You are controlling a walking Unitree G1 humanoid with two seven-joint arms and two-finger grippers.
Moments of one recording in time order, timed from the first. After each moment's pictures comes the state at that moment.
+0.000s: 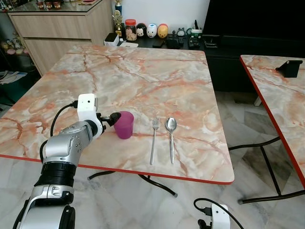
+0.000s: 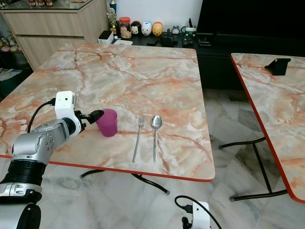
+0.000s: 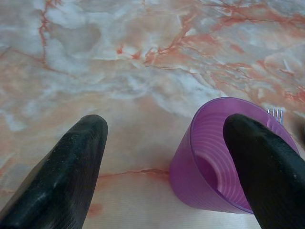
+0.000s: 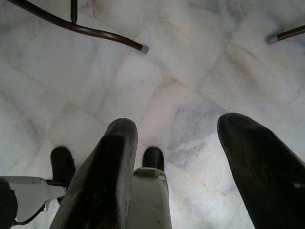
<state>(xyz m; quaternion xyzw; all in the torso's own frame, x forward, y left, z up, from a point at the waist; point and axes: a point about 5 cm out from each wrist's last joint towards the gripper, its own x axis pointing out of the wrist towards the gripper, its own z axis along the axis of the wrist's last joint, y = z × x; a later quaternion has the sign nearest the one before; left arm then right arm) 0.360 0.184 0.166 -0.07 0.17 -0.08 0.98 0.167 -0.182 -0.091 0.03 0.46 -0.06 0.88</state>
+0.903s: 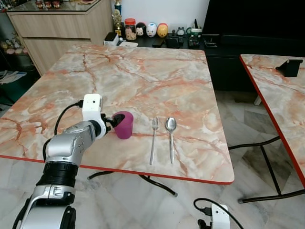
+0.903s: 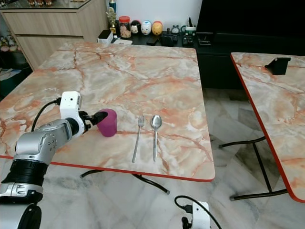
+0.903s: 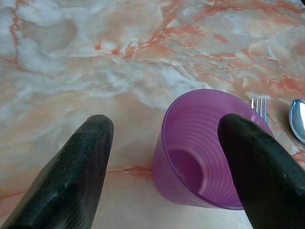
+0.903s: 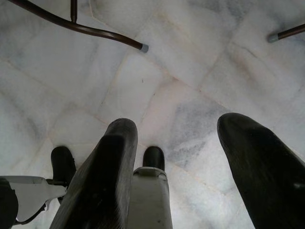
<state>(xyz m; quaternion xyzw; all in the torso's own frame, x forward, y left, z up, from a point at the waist) 0.359 0.174 0.167 -0.06 0.18 -0.11 0.98 0.167 -0.182 -0.091 0.03 0.46 -0.05 0.88</state>
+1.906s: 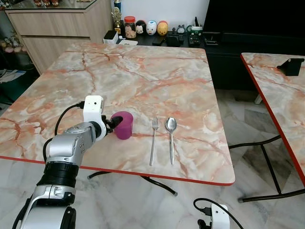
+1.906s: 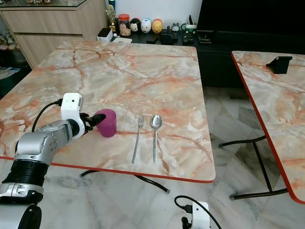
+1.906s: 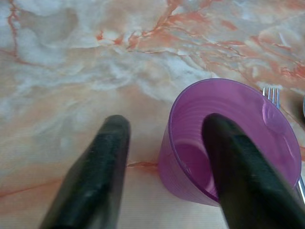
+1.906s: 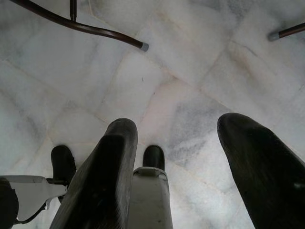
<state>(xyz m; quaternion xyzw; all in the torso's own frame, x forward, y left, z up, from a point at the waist) 0.358 0.174 0.164 -0.04 0.19 -0.11 0.97 0.167 -0.181 -0.092 0.03 0.46 -0.05 0.88</state>
